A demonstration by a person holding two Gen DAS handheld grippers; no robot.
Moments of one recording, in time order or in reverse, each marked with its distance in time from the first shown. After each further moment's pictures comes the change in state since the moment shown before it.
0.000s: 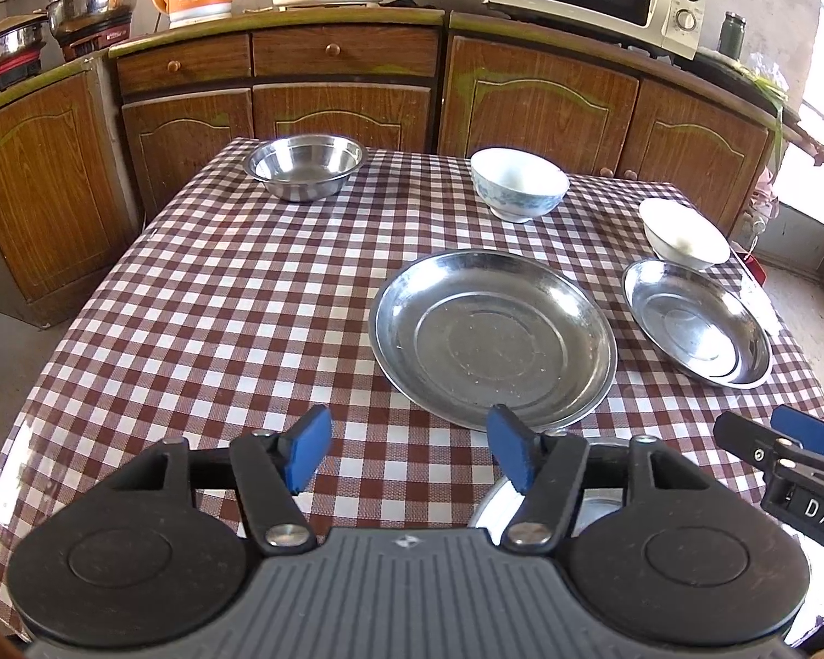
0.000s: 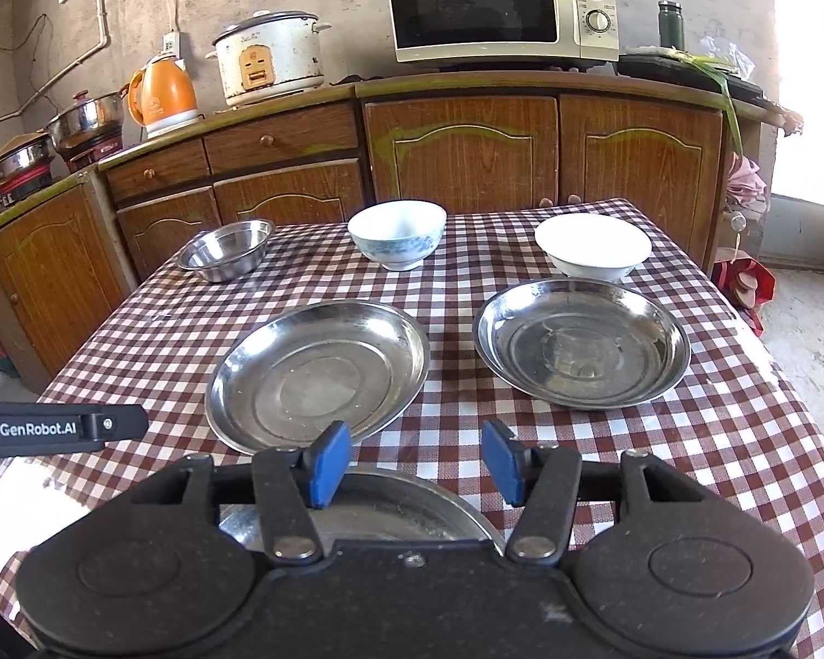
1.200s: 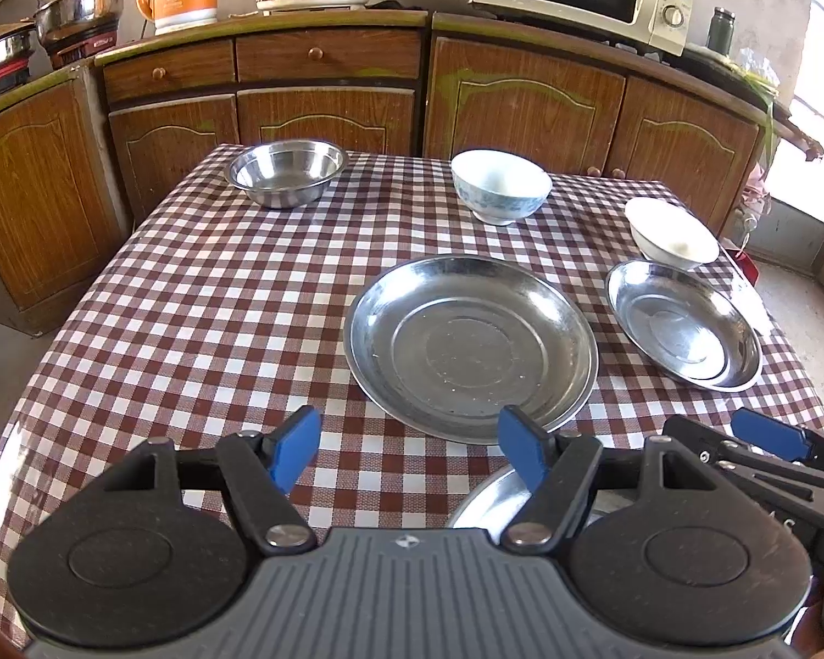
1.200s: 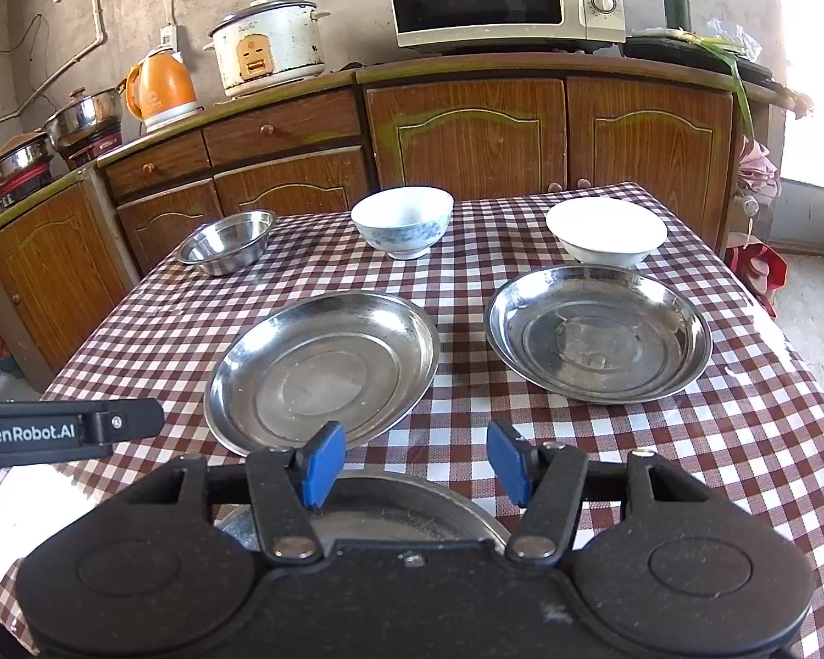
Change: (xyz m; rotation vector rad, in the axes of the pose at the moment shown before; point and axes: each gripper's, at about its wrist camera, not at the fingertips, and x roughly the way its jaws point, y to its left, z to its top) left arm 0.007 -0.011 0.003 0.019 -0.002 -0.015; right arm 0.018 0.000 0.002 0.018 0.027 0.020
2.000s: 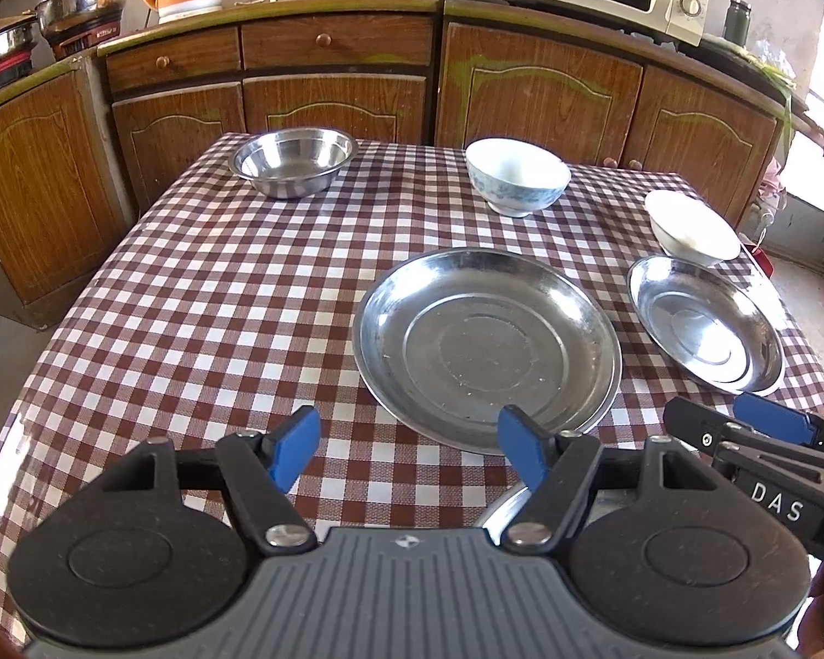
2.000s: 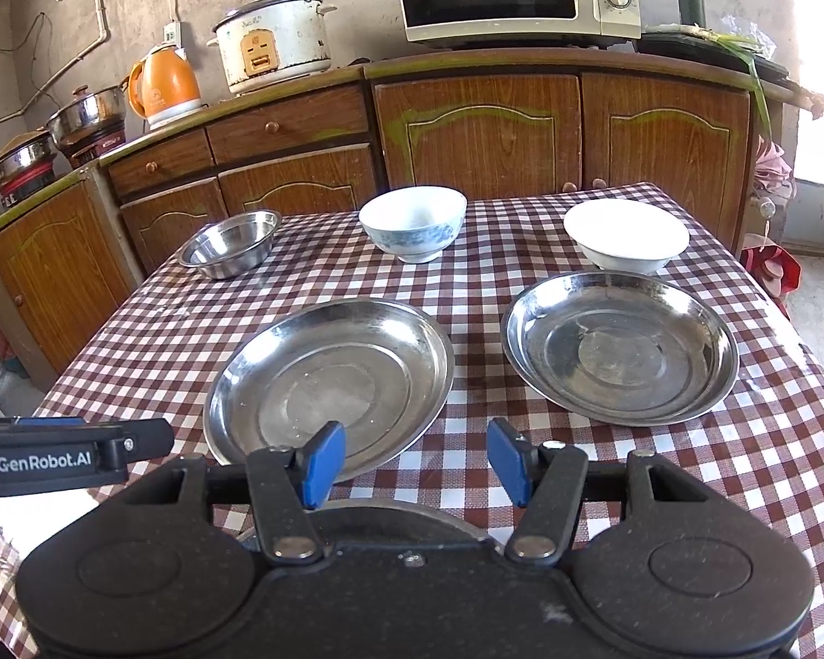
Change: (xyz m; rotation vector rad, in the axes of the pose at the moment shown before) left arm 0.019 0.006 0.006 -0.006 0.026 0.018; right arm 0.025 0.005 0.011 -0.003 0.011 0.017
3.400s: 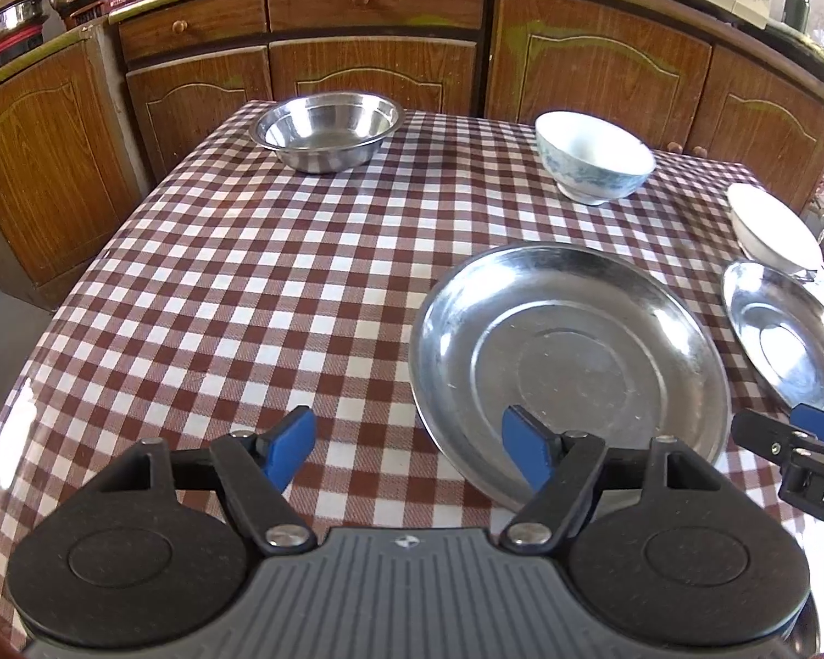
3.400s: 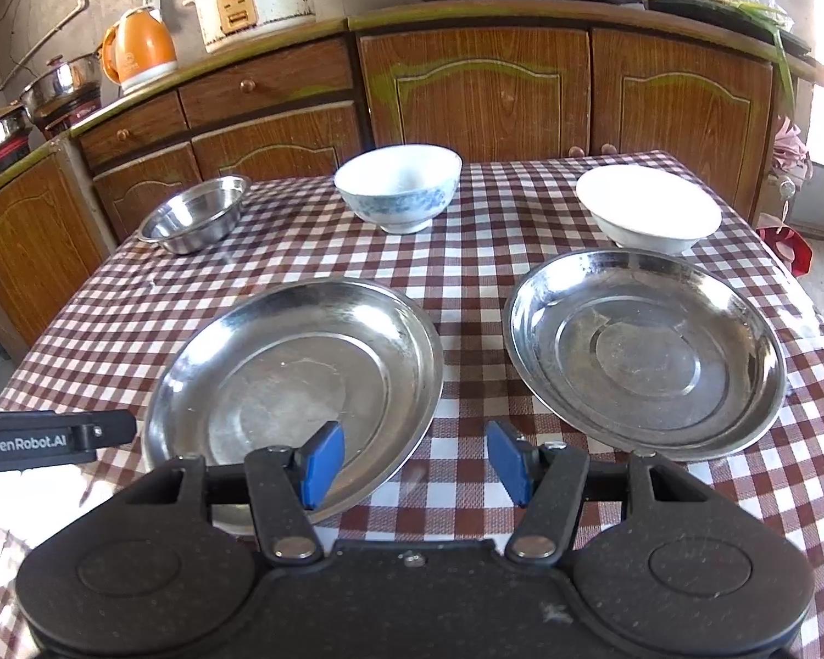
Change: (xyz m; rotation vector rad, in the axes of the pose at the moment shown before) left arm 0.068 0.026 0.022 -0.022 0.059 0.066; right arm 0.071 -0.008 0.017 -0.006 0.085 -0.023
